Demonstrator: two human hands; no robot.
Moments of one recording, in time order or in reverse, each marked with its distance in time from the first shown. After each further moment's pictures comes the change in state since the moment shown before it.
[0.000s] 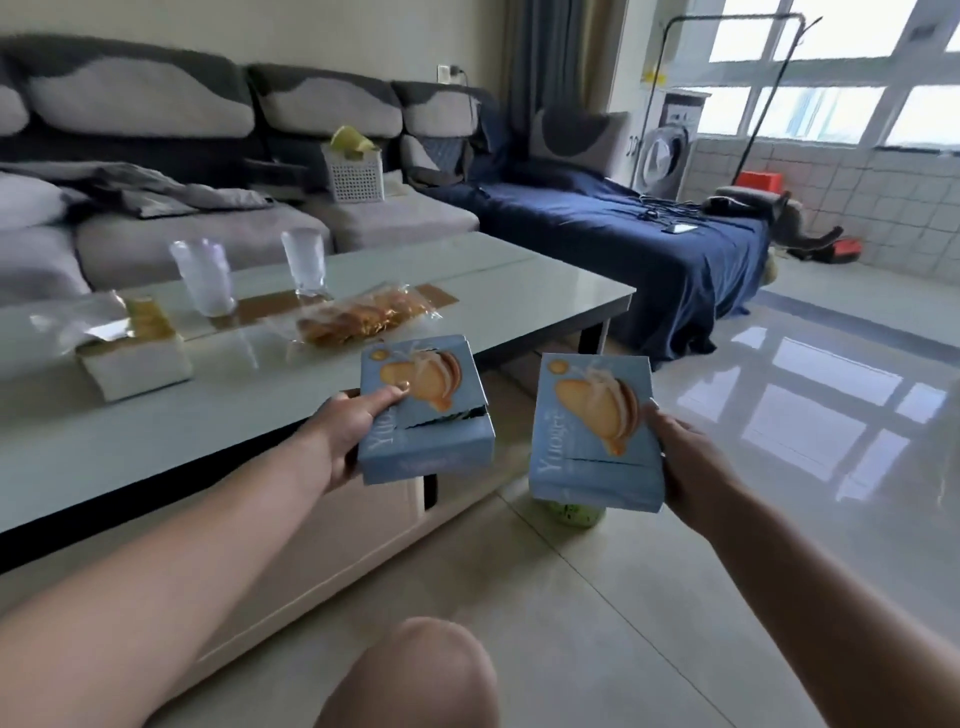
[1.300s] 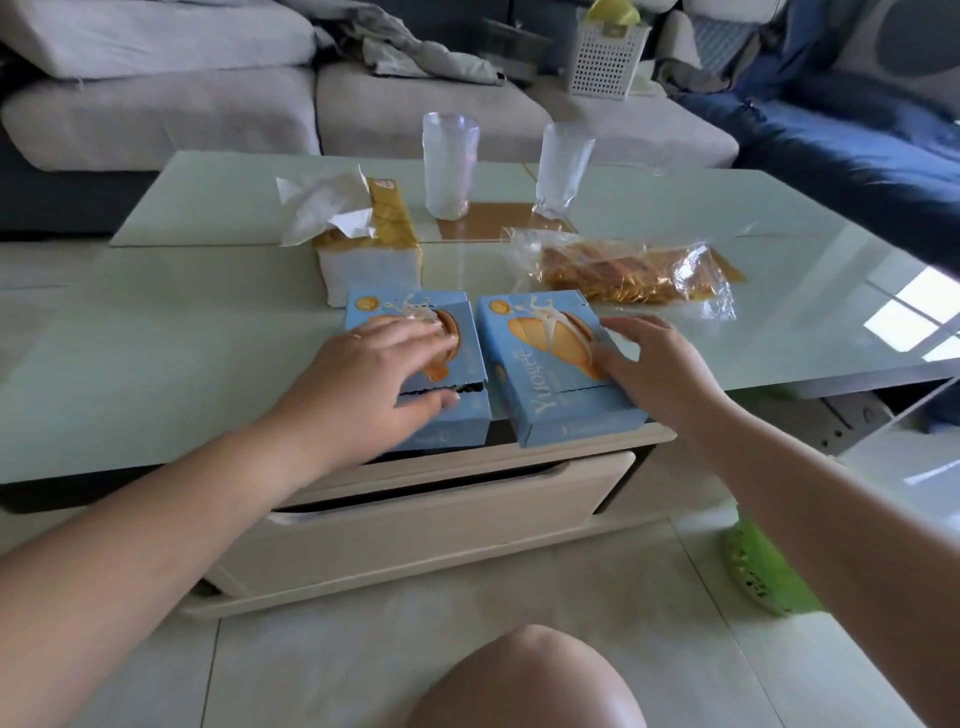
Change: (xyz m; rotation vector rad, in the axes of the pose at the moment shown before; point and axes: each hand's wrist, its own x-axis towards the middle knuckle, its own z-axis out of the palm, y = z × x) left_hand 0.035 0.009 -0.212 1.330 0.283 0.597; right_hand 0.127 0.038 0.325 -1.135 -0.462 -0.564
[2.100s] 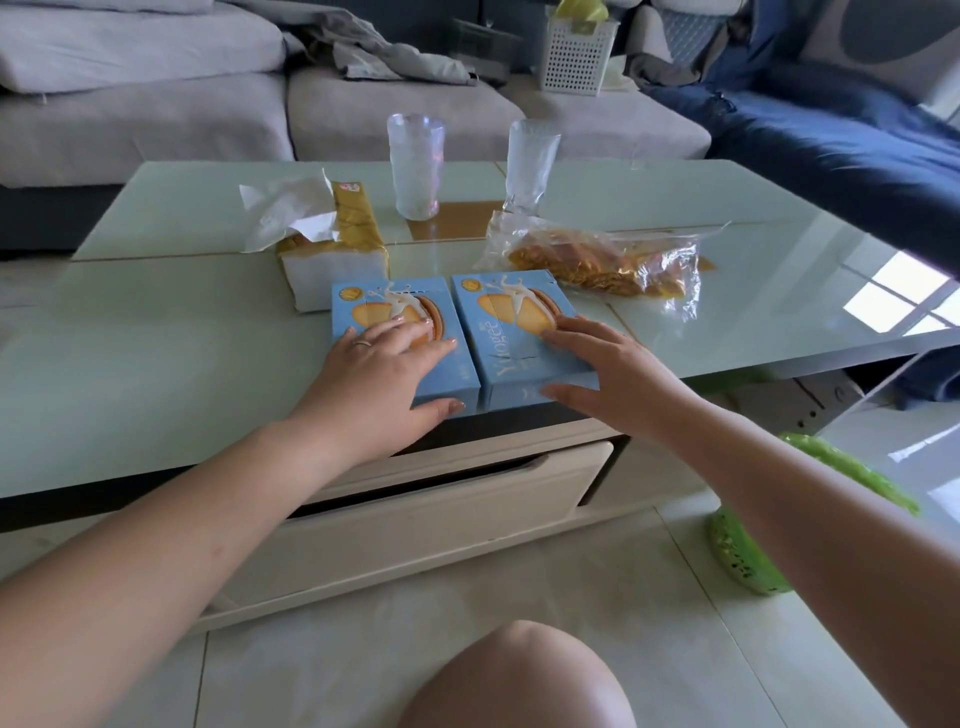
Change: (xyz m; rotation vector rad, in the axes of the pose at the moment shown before) left_hand 0.022 0.021 0.022 0.156 -0.114 -0.062; right_hand -0.021 0.006 -0.007 -0.100 -0.144 -0.301
